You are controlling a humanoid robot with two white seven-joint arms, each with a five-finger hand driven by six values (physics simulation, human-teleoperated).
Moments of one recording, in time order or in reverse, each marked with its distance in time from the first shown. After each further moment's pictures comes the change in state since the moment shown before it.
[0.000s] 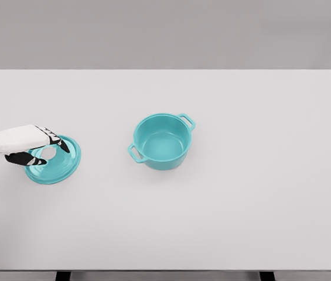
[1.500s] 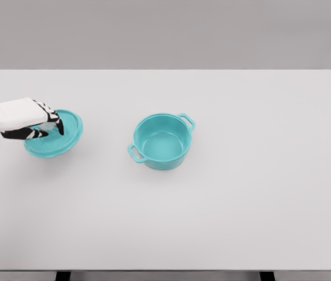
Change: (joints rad) left arm -0.100 0.030 0.007 -0.086 -0.012 0.000 0.002; right arm 0.000 0.000 0.000 0.000 0.000 0.000 0.000
